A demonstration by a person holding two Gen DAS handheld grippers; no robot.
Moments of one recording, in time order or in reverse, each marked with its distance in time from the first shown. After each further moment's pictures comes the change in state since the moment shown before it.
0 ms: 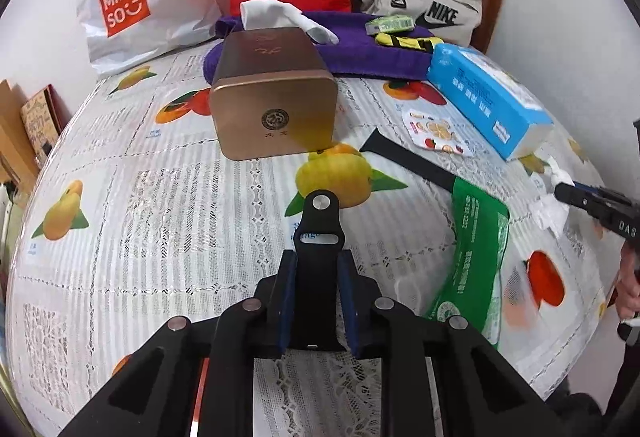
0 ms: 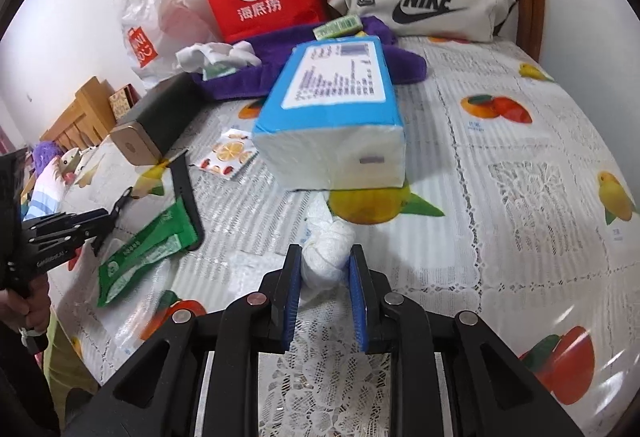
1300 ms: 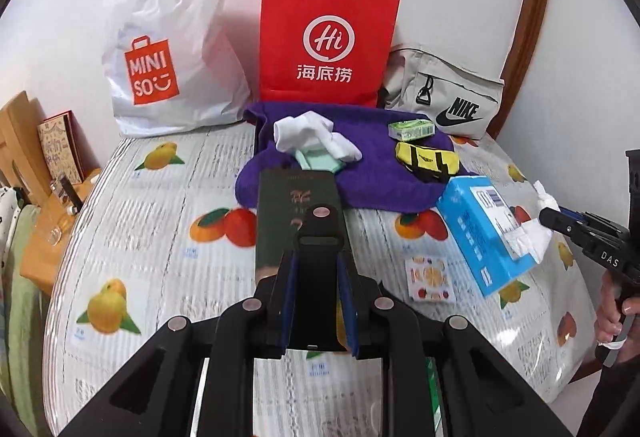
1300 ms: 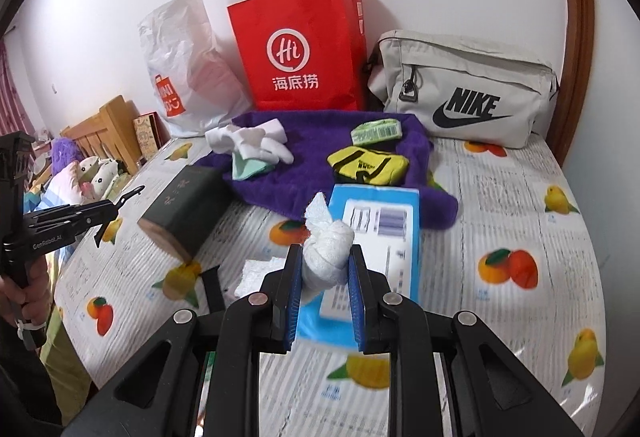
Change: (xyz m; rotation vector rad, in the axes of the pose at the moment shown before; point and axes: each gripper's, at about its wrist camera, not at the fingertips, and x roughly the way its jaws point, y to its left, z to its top) left arm -0.043 0.021 0.105 -0.105 -0.133 0.009; right arm -0.017 0.023 0.130 -0.115 -0.097 0.041
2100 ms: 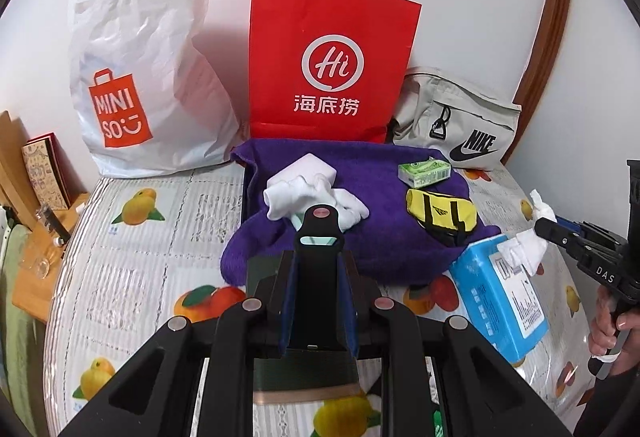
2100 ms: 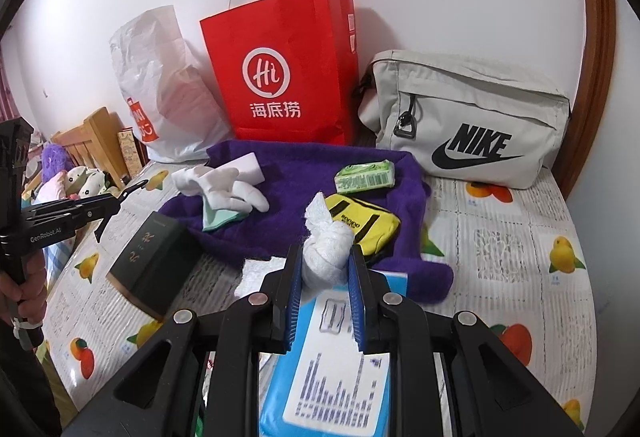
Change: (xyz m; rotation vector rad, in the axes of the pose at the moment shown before) left arm 0.051 0.000 0.073 -0.012 -0.011 -0.011; right arm 0.048 -0.020 0.063 -0.010 -0.013 -0.017
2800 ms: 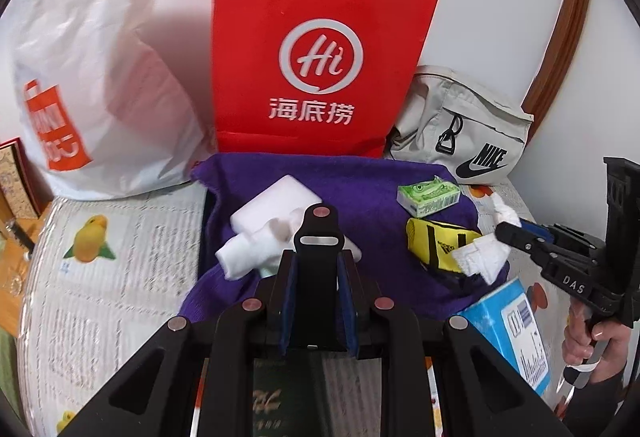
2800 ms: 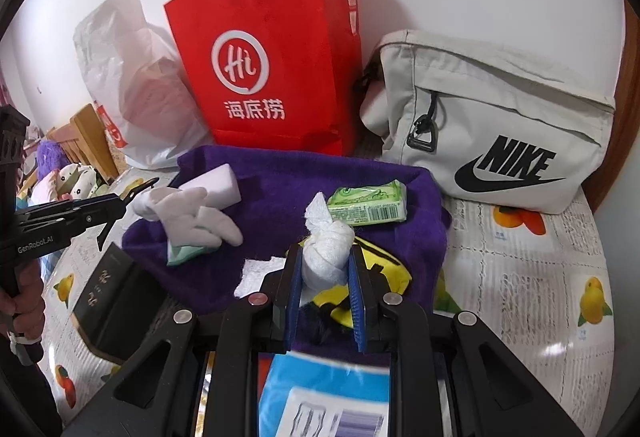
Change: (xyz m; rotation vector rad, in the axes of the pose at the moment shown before) left arm 0.075 -0.011 0.044 -0.018 0.038 -0.052; right arm 0.087 -0.013 0.042 -0.007 0.066 0.016
